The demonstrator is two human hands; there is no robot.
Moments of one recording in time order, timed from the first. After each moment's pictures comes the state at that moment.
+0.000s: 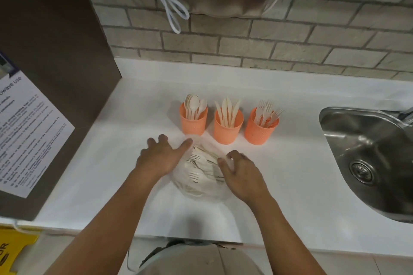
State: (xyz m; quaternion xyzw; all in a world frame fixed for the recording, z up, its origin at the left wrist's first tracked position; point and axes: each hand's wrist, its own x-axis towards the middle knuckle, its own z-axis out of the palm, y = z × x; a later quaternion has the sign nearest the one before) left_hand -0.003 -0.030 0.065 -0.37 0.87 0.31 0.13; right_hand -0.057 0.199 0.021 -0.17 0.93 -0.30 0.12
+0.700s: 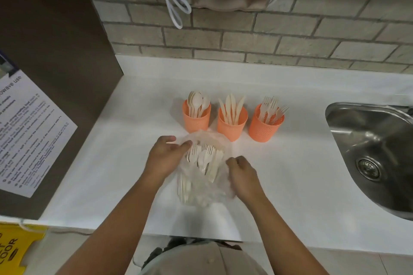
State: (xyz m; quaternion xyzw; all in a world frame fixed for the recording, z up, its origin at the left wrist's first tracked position) left_hand 0.003 -0.028 0.043 -0.39 0.72 0.58 -0.02; right_hand -0.039 0.181 0.047 0.03 0.83 -0.48 0.27
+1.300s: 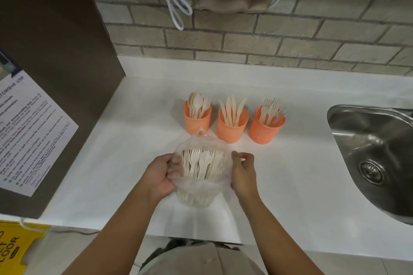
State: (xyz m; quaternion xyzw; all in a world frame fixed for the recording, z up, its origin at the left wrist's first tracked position) left_hand 0.015 -0.028 0.011 -0.42 0.22 0.88 0.04; right_hand -0.057 0.175 -0.008 0.09 0.76 -0.61 0.19
